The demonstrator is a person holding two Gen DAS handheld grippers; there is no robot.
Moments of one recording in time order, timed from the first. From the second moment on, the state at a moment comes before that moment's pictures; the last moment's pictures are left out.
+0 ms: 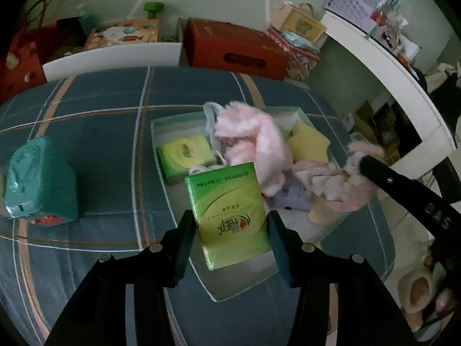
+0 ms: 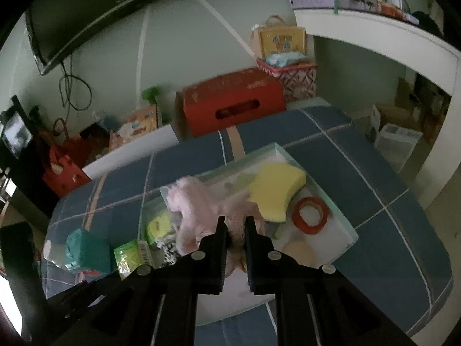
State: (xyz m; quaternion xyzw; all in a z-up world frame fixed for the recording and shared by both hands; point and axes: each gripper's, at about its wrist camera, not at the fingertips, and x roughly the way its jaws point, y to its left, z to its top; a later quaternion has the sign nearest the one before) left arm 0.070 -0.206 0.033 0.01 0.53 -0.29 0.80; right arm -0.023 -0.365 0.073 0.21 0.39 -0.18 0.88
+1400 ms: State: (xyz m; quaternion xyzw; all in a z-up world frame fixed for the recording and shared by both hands) left arm 0.054 -0.116 0.019 0.04 0.50 -0.17 0.85; right arm -0.039 -0.322 0.016 0.17 0.49 -0.18 0.84
